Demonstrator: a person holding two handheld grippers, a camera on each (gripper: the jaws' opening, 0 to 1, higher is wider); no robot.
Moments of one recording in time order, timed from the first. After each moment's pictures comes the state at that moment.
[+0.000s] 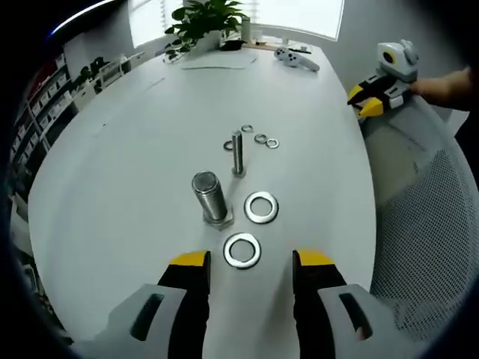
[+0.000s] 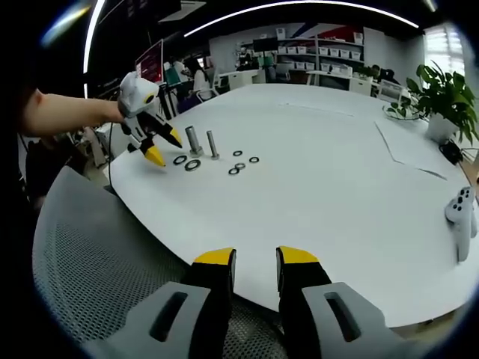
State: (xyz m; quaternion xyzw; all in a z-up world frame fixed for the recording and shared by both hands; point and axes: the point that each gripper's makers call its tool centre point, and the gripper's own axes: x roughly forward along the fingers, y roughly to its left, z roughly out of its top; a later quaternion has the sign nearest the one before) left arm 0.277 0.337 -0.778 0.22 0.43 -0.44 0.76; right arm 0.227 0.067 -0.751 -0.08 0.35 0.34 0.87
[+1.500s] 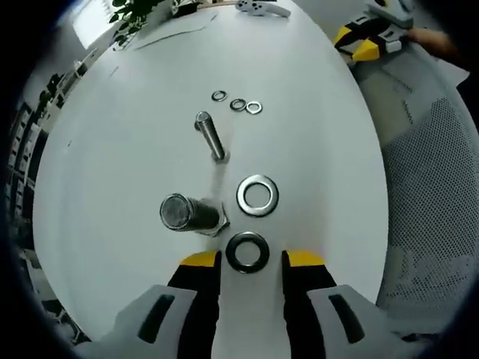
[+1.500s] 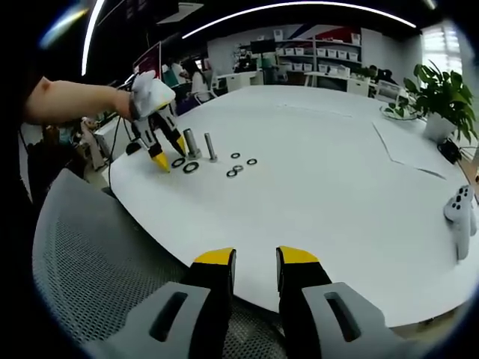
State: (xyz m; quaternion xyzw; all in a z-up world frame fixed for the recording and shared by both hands) left arm 0.279 0.336 -0.796 0.36 0.49 -0.47 0.65; right arm 0.229 0.067 -0.750 -0.07 0.34 0.34 0.87
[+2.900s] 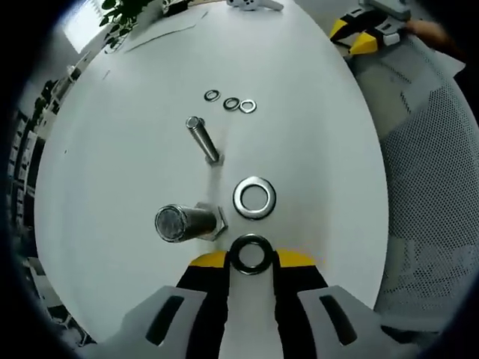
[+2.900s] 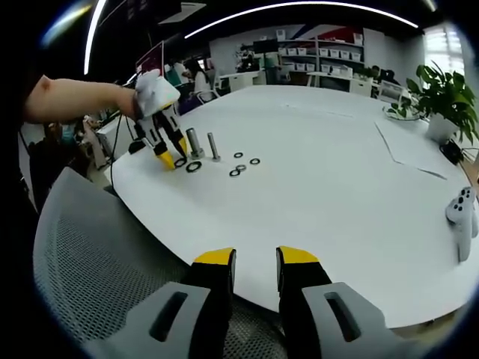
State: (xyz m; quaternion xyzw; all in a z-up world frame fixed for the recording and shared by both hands) left arm 0.279 0.334 -0.794 0.37 0.49 -0.47 0.64; right arm 0.227 0.068 -0.750 -0.07 0.34 0.34 0.87
